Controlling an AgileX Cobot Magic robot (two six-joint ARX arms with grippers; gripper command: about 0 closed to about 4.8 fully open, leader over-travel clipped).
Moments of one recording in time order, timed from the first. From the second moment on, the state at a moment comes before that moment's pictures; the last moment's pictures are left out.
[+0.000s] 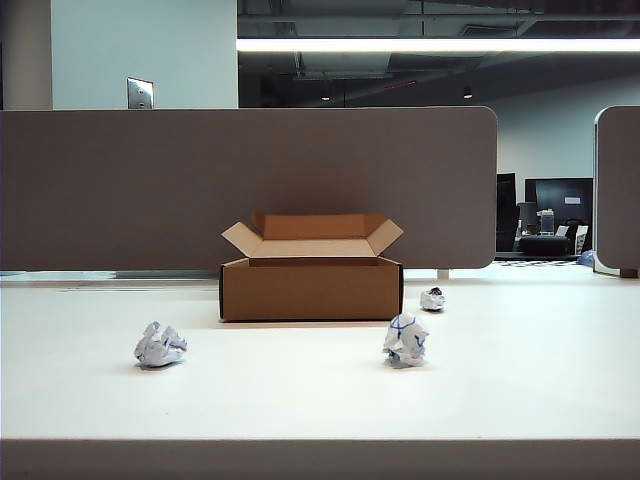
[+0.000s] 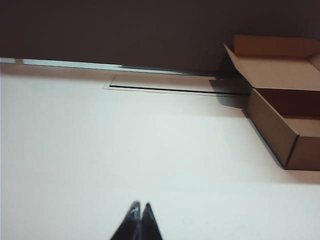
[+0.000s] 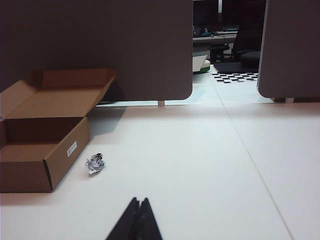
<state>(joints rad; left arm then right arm) 0.04 0.00 0.01 -0.03 0.02 -0.04 0.06 0.00 0.01 0.08 0.05 0.03</state>
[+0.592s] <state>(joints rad) 0.04 0.00 0.04 -0.06 0.04 -0.04 0.06 0.00 0.01 0.11 0.05 0.04</state>
